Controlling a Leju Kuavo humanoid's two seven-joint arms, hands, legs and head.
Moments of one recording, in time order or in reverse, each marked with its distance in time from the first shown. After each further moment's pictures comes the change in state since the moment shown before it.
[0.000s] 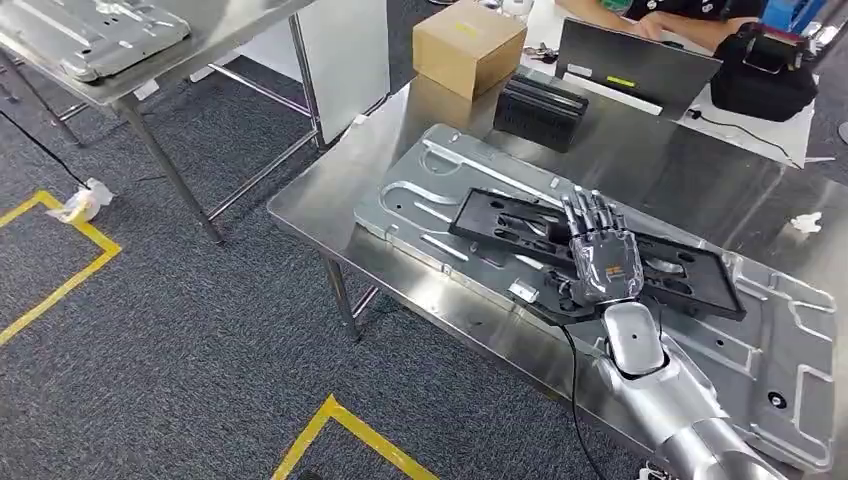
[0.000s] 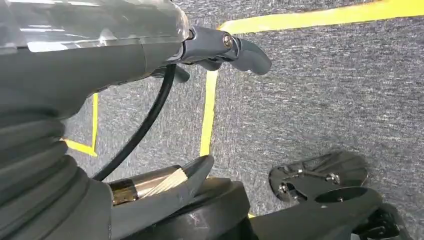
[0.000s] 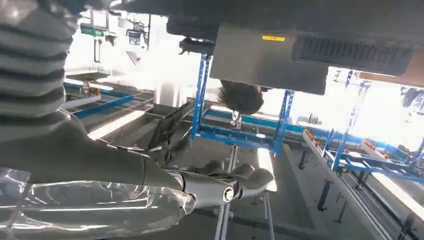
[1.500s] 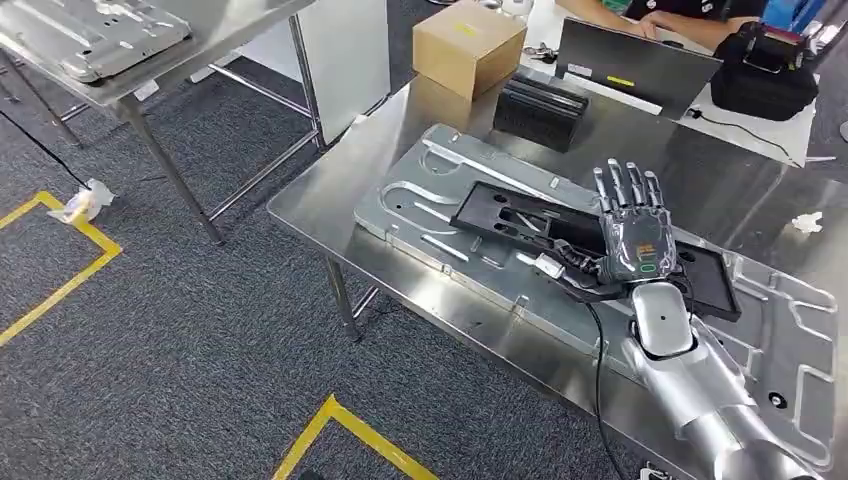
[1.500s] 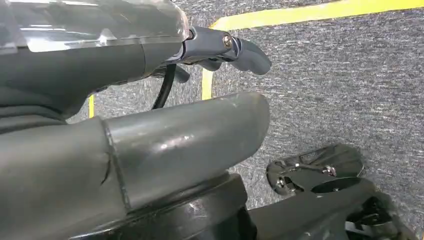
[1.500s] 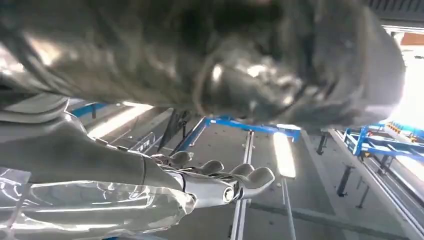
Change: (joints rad) left arm -0.002 -0.002 0.005 0.000 -0.014 -0.032 -0.014; right arm -0.038 -0.043 -0.069 -0.029 0.003 0.000 -0.019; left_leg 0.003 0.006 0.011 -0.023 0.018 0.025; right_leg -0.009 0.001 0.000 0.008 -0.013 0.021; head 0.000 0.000
